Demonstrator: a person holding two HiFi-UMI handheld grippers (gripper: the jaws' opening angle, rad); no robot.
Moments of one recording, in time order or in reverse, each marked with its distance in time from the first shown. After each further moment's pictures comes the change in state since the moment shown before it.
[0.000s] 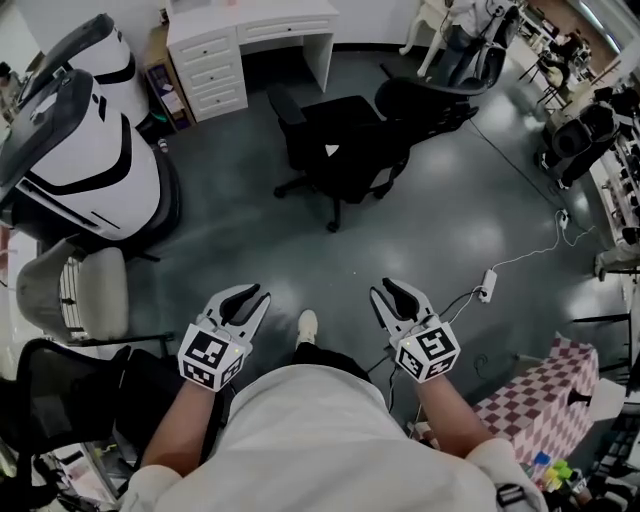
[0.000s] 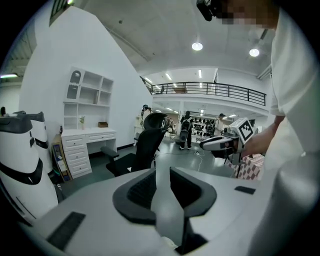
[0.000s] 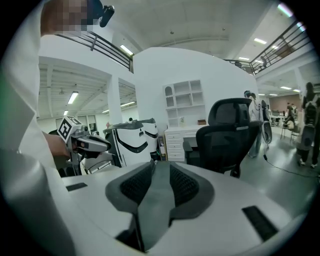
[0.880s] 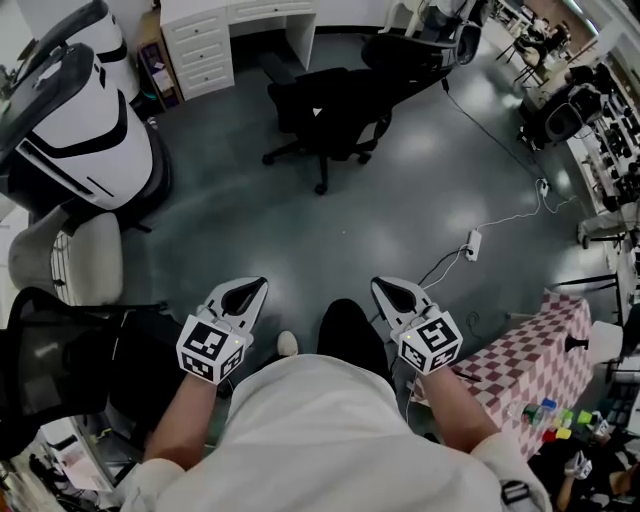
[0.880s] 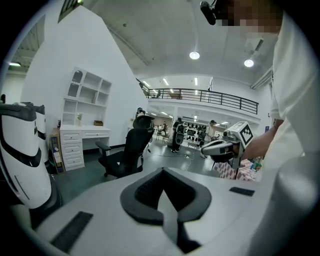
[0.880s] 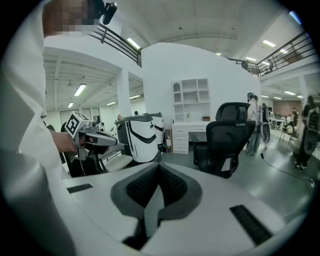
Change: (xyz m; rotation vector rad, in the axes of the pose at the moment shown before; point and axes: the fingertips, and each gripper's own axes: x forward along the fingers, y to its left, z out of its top) left arm -0.118 -0.103 -0.061 -0.049 -0.045 -0.078; right arm -0.124 0.133 -0.052 -0.050 0.072 0.018
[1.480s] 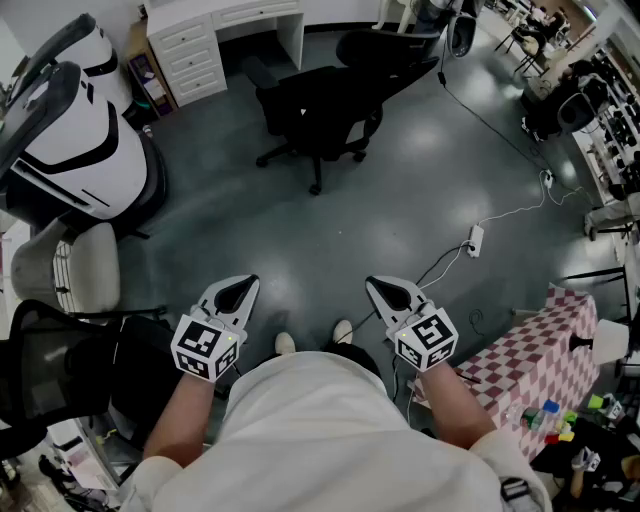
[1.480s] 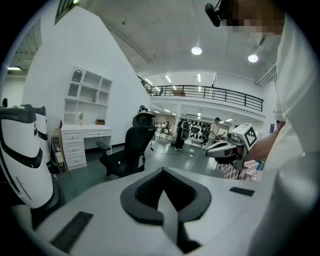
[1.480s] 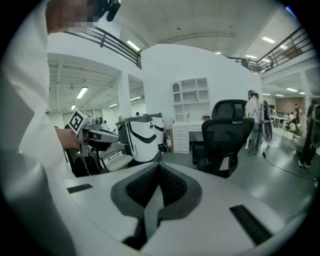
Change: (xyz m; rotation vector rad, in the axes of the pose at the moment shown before) left arm 0.048 -0.031 0.014 -0.014 0.032 0.042; right arm -0.032 -0.053 -0.016 0.008 0.004 0.032
